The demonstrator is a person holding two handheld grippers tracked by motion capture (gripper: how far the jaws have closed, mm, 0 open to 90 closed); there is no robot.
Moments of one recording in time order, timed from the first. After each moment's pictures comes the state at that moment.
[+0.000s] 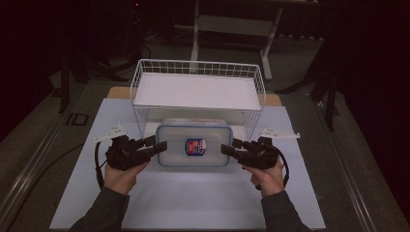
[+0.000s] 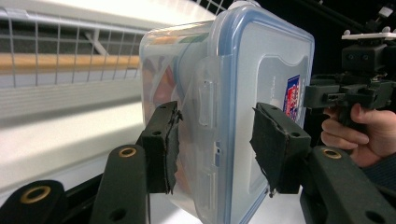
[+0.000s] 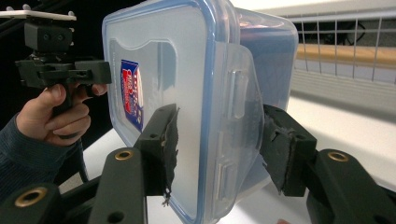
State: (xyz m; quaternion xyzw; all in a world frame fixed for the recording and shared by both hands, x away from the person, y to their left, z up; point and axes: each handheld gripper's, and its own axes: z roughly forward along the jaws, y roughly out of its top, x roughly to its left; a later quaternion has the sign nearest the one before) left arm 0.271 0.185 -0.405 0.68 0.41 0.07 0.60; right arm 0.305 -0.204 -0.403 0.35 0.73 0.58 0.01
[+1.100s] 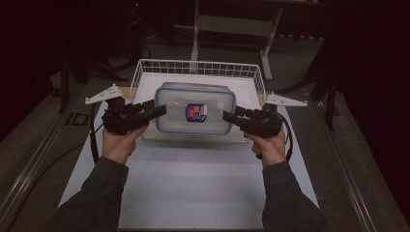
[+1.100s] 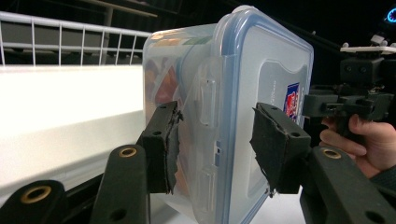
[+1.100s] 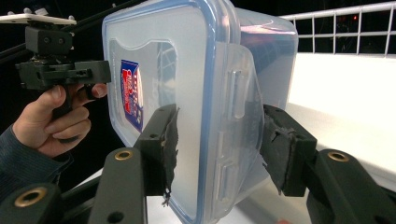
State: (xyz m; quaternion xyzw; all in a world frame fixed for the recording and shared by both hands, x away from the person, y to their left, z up) left arm 0.322 0.190 -0.337 0.67 0.38 0.11 0.63; right arm 0.353 -0.199 -0.340 0.32 0.72 0.62 0.05
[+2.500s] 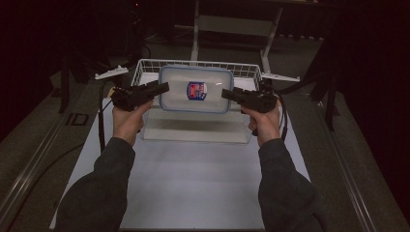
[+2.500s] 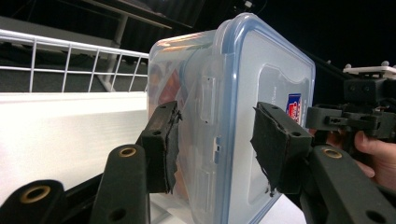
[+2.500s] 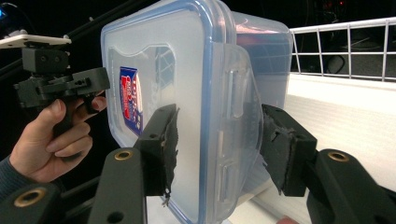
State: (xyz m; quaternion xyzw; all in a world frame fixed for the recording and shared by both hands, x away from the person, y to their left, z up) left arm 0.388 0.192 -0.341 0.63 0.42 0.09 0.65; right arm 0.419 -0.194 -0.330 0.37 0.70 0.61 0.03
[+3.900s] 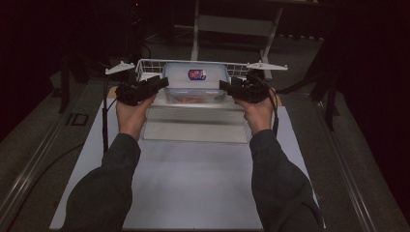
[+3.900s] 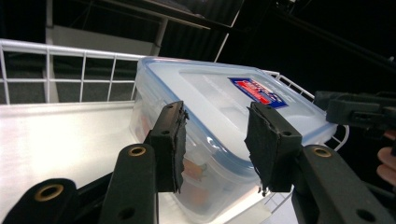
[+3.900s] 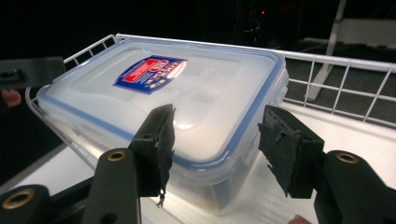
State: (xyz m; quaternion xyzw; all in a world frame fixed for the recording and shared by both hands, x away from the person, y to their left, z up) left arm 0.397 0.182 -0.334 0.63 0.46 0.16 0.60; right arm 0.430 -0.165 -0.311 0.41 0.73 0.52 0.17
